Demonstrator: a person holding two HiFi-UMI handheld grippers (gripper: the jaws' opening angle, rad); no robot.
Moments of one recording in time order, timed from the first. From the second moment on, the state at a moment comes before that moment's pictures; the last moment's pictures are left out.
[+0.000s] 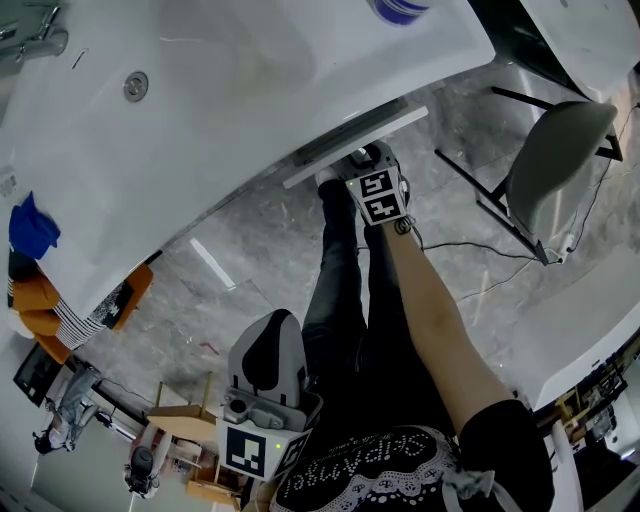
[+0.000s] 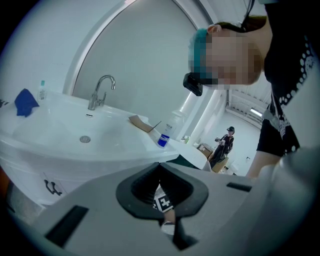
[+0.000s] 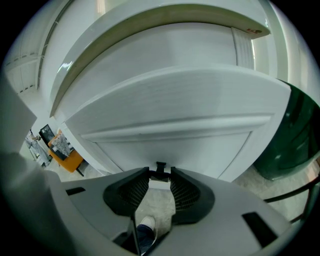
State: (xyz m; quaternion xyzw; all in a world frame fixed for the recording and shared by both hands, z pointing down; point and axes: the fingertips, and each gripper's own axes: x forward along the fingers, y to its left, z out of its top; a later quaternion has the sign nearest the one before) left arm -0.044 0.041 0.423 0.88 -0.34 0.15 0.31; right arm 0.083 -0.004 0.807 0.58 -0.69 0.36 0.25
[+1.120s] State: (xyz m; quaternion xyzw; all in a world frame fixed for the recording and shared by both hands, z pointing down) left arm -0.035 0.042 0.422 0.88 -0.33 0.15 0.31; right arm 0.082 0.046 0.807 0.58 -0.69 0.36 0.24
